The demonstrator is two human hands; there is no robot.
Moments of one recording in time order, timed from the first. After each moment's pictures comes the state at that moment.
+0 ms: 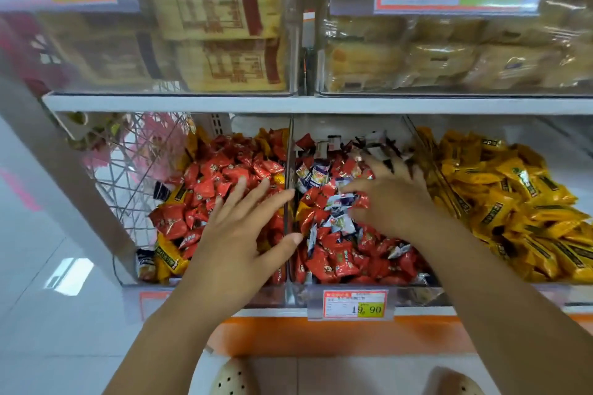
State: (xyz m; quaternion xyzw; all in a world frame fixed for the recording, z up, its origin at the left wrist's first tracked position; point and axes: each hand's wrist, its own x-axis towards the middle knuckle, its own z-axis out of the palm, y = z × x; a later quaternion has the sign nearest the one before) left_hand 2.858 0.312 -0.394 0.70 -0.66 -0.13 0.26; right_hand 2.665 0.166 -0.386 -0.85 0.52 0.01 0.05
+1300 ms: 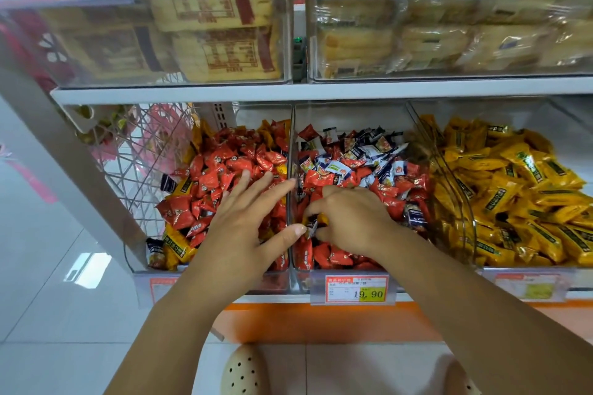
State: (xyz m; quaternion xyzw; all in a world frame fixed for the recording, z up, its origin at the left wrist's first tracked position) left_hand 2.858 0.315 -0.397 0.69 -0.66 -0.16 0.27; right_hand 2.699 0.197 -0.410 -0.93 0.37 0.00 0.06
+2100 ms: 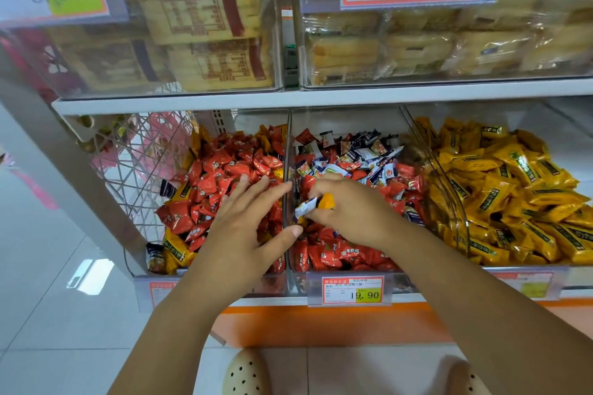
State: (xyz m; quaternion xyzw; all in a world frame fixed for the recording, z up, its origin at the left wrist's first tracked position) left_hand 2.854 0.314 -0.393 0.69 -0.64 -0.17 0.28; right_hand 2.689 0.194 -0.398 -0.89 0.40 -0.12 0.20
